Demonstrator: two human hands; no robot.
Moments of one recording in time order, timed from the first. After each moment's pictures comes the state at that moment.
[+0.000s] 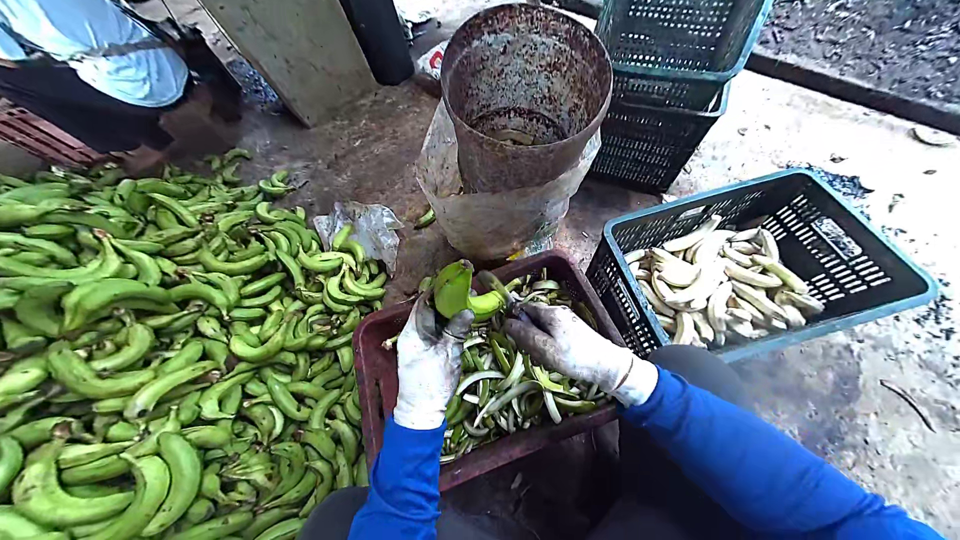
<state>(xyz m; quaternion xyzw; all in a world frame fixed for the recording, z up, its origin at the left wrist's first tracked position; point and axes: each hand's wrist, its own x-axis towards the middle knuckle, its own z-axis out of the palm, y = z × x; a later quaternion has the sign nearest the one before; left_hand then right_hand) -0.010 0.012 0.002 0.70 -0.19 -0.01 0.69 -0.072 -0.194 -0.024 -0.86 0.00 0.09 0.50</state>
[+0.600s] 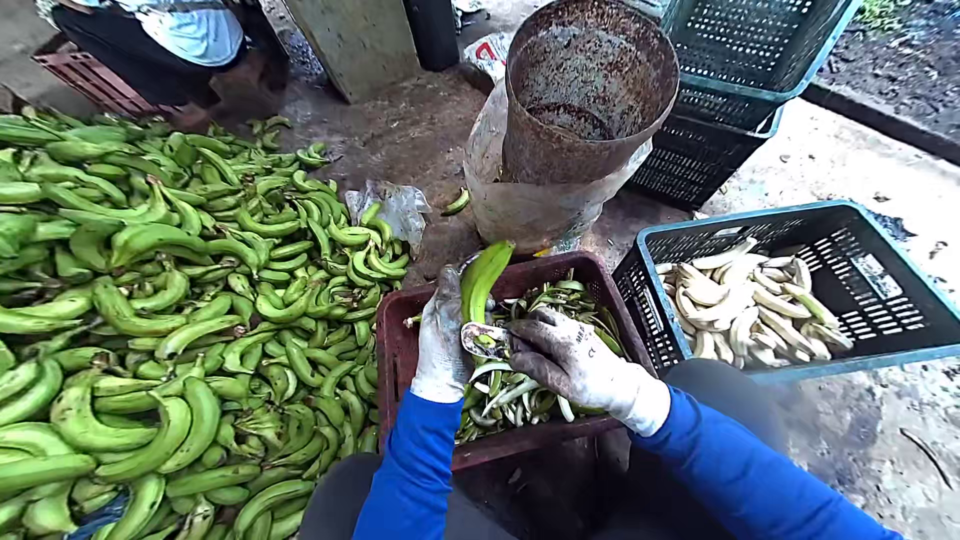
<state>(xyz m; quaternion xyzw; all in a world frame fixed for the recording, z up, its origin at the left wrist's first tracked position) -0.011 0.026 0.008 0.56 -0.05 -0.12 0.82 -0.085 -0.156 -0.020 -0.89 -0.19 -0.11 0.39</state>
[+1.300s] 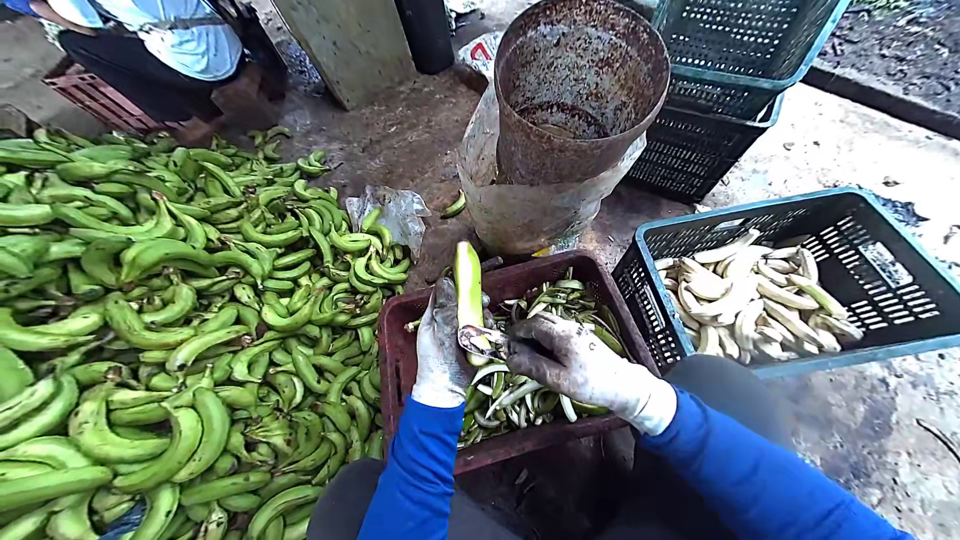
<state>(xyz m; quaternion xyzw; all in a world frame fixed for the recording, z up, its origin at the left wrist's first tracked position) -0.010 0.022 0.001 0.51 0.01 -0.13 0.85 -0.088 -0.161 -0.015 -0.88 -0.13 -0.02 0.46</state>
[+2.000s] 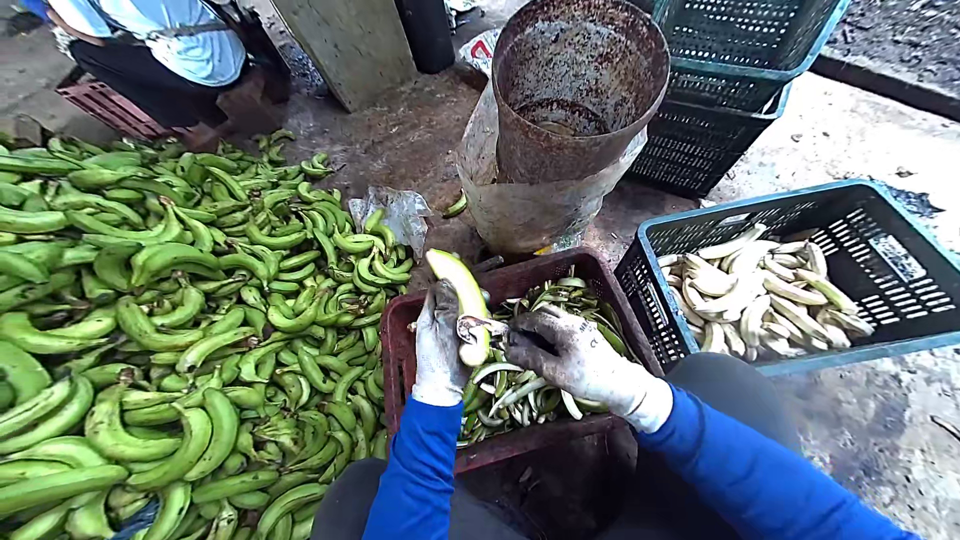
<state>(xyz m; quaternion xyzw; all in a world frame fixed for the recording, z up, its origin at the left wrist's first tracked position) -0.006 0.027 -0.003 0.53 -0.02 -0.12 0.84 -0.086 -0.157 -0.019 -0.88 -0.10 -0.08 0.45</state>
